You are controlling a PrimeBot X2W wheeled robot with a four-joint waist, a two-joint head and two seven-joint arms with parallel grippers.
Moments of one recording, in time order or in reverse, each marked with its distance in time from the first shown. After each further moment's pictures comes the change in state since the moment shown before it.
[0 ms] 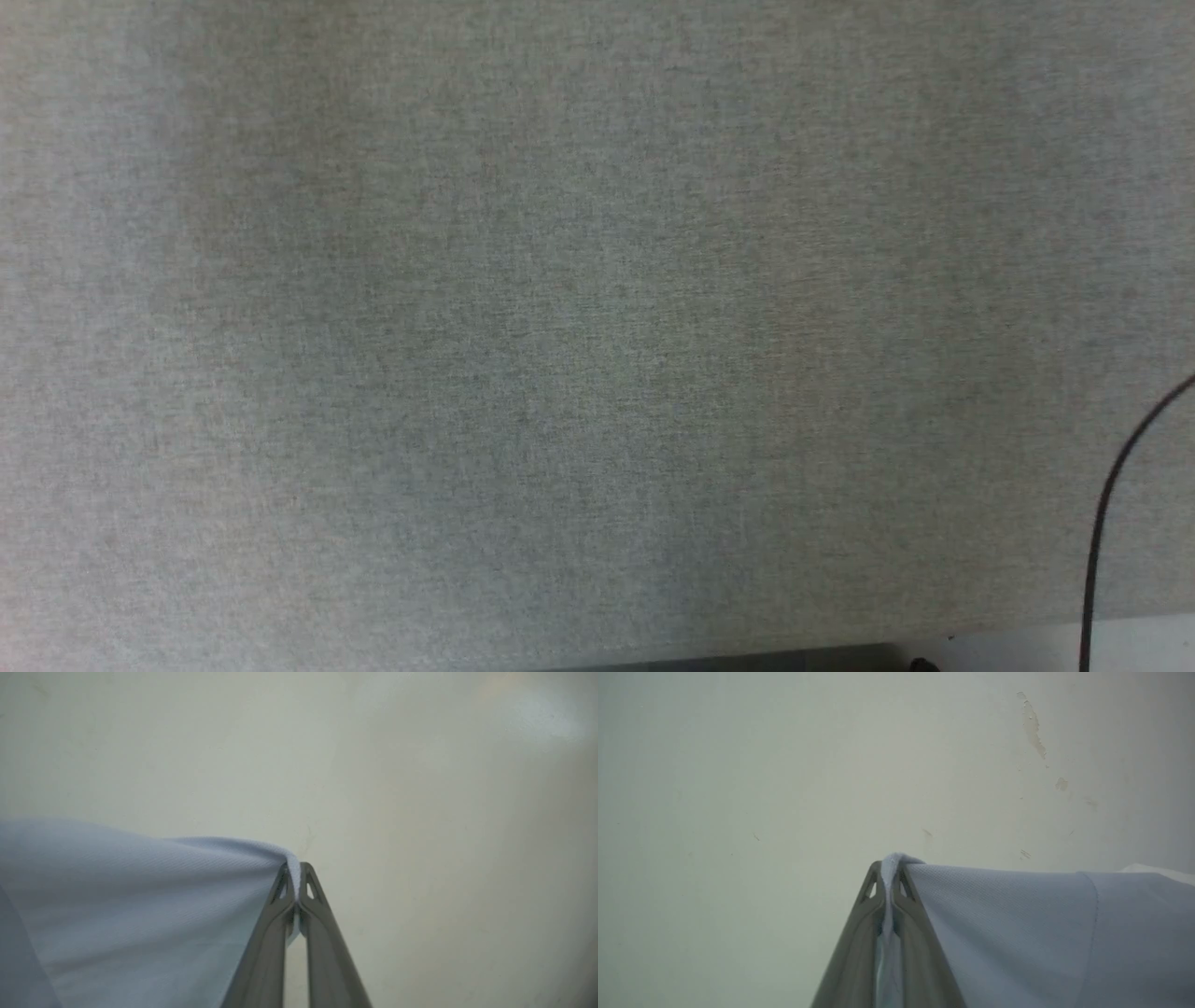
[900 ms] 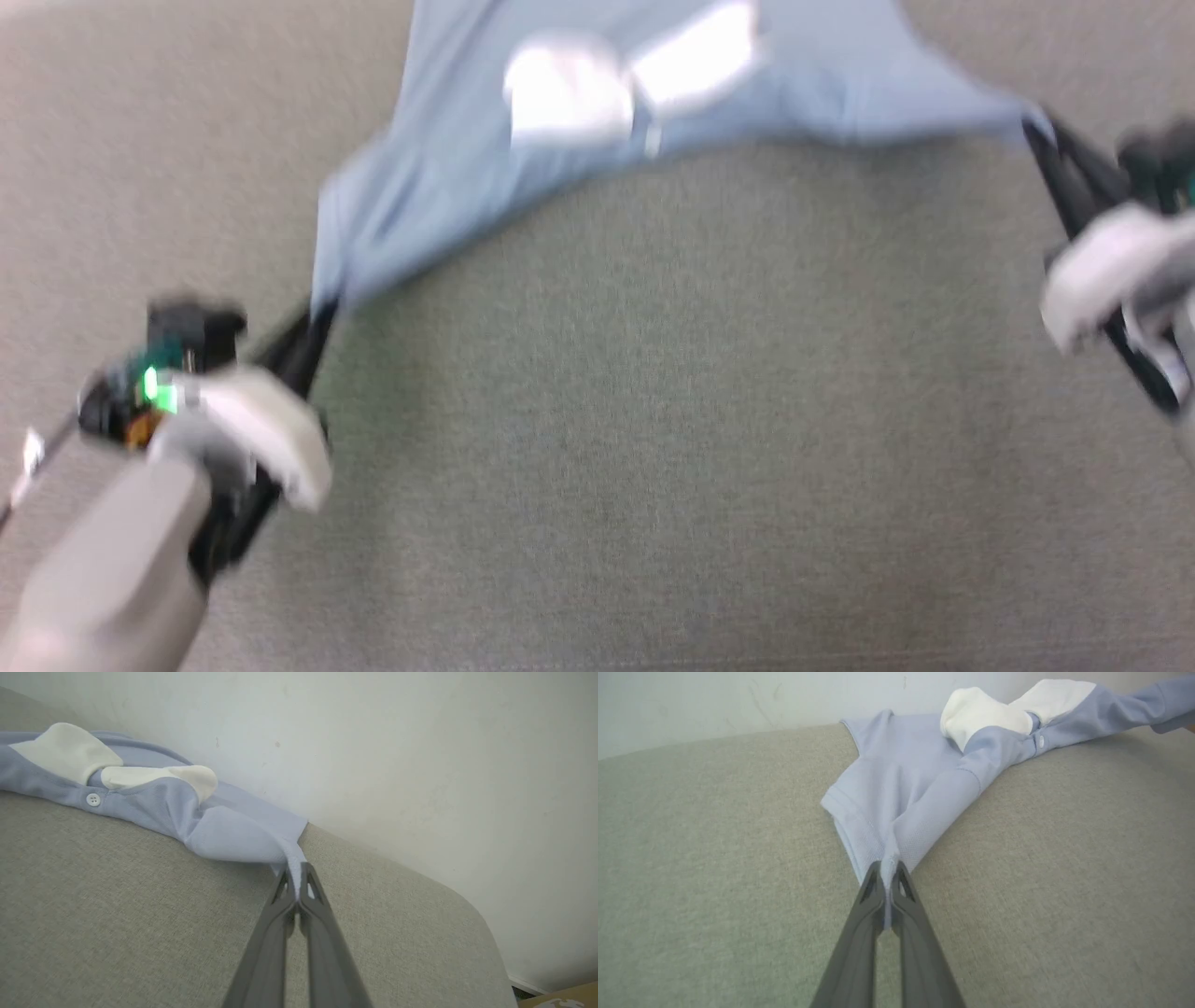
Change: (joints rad) left arm 1.243 -0.030 -0.136 -0.197 -0.078 -0.100 0.121; right arm 1.081 -0.043 0.390 -0.210 0.320 0.000 -0.074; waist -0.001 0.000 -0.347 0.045
